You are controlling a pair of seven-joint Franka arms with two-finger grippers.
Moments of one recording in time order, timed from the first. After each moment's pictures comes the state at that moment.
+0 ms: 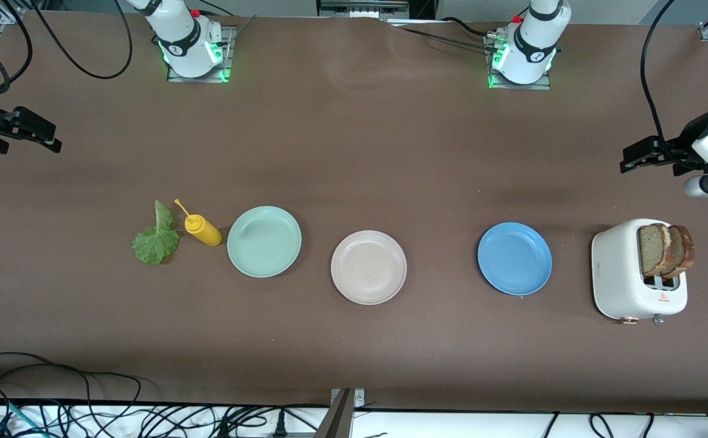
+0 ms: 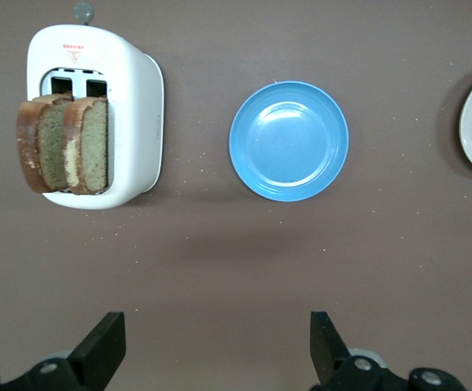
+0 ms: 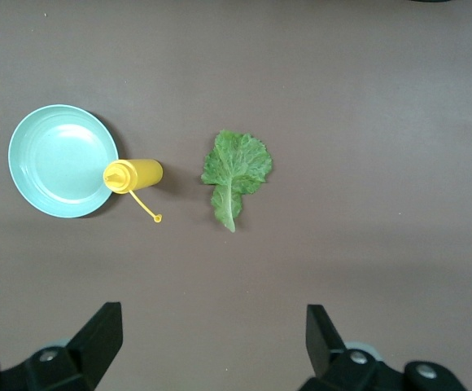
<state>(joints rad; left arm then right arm) -0.04 0.14 0.06 -1.47 -0.01 1.49 0.03 0.06 -0.02 -0.12 -1.65 0.02 1.63 -0.08</state>
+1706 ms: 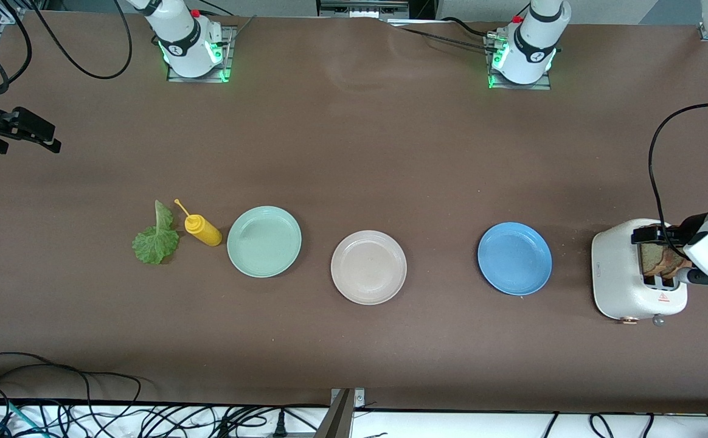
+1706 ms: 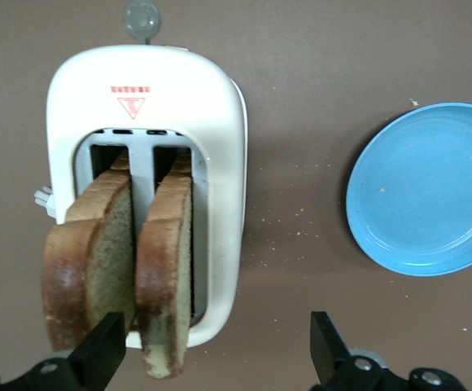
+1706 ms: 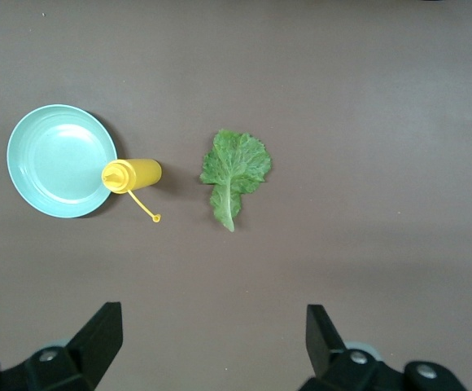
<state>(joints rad) 0.13 0.51 0.07 -1.40 0.03 1.75 0.26 0.06 -0.02 -0.12 -1.65 0.02 1.63 -0.08</state>
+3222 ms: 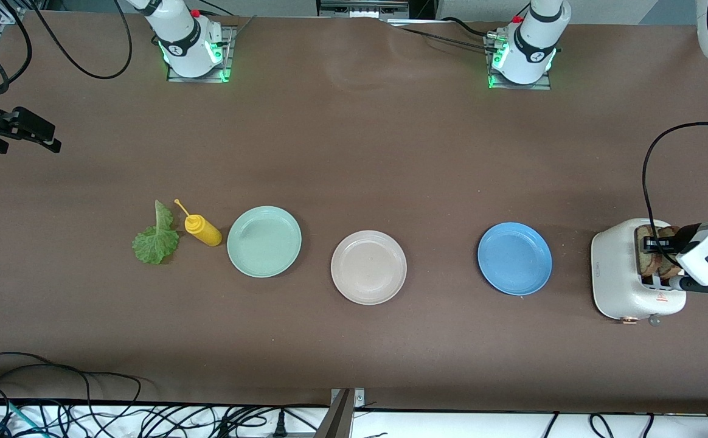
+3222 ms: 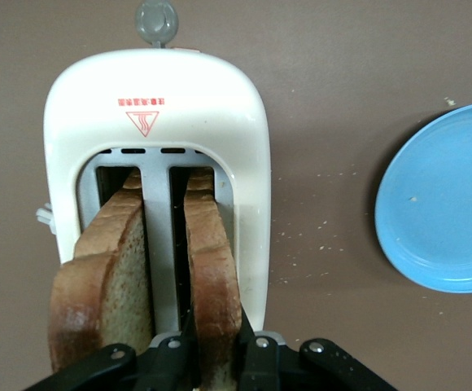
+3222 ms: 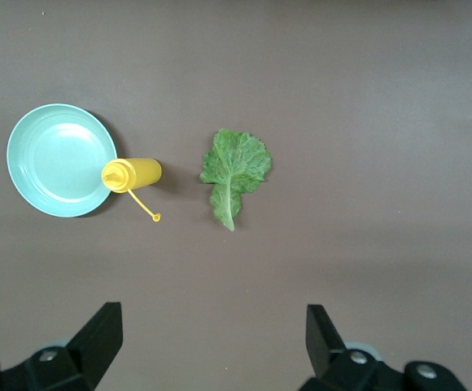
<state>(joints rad) 0.14 0.57 0.06 -1.40 0.07 1.80 0.28 0.06 -0.02 -0.12 -1.65 0.02 1.63 -0.08</state>
